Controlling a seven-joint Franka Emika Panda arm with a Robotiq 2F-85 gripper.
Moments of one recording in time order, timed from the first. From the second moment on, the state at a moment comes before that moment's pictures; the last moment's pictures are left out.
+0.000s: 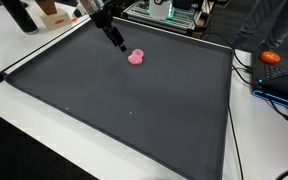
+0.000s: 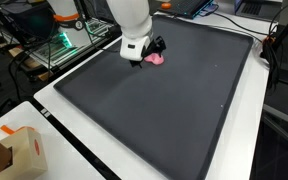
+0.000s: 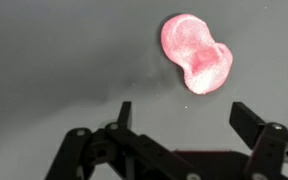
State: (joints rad) arm -0.12 0.31 0.00 -2.24 0.56 2.33 -0.05
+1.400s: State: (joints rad) arm -0.13 0.36 0.02 -2.23 0.73 2.31 -0.26
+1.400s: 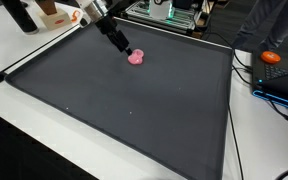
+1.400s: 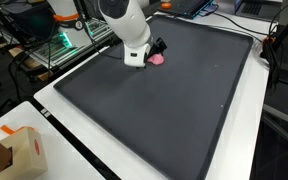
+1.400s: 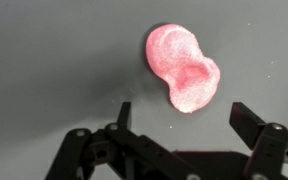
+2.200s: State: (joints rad) arm 0.07 0.30 0.04 -2.19 0.20 2.31 0.00
